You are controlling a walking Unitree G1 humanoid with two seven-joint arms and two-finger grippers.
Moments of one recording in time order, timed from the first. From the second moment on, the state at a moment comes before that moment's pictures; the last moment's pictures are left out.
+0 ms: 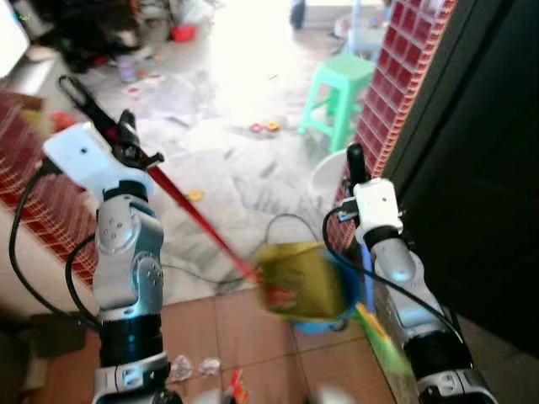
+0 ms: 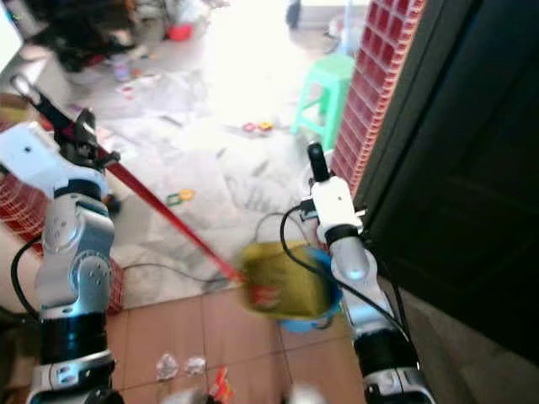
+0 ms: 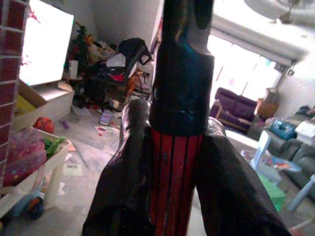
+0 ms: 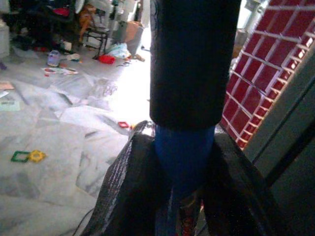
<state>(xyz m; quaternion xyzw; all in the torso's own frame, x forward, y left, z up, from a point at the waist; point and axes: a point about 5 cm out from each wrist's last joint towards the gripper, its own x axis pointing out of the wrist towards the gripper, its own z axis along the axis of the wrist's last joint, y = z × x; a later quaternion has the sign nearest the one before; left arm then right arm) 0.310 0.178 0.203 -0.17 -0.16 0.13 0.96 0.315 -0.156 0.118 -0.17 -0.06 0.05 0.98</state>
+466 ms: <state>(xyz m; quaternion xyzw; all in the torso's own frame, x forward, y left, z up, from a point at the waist) 0.309 0.155 0.189 -0.14 -0.15 0.11 0.97 0.314 -0.162 0.116 -0.17 -0.05 0.05 0.98</state>
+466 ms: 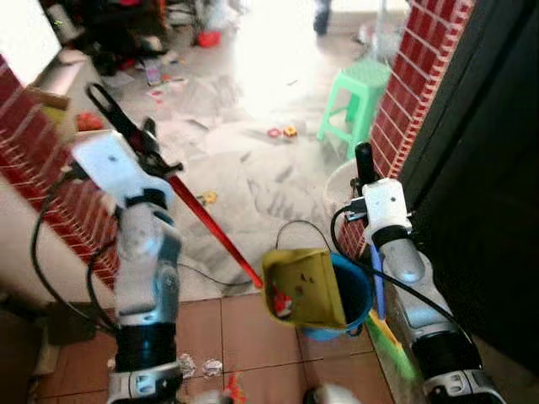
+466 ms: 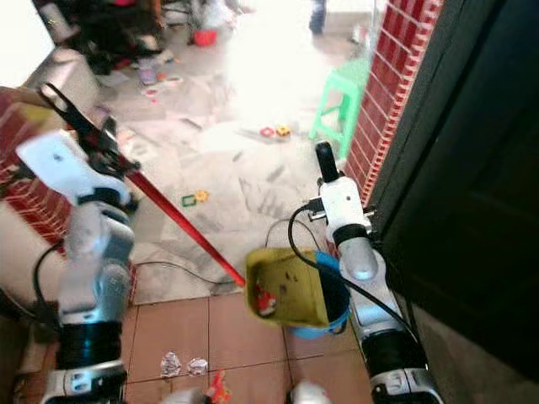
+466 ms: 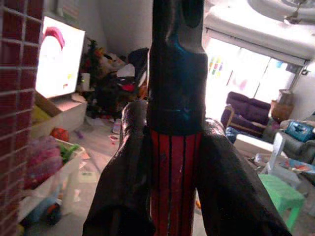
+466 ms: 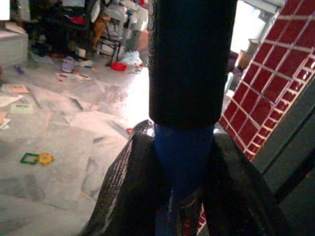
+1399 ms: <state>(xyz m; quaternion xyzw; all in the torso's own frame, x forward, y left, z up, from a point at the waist) 0.343 0.132 0.209 -0.11 -0.18 0.12 0.97 0.313 -0.159 0.115 -0.17 -0.06 0.05 0.98</state>
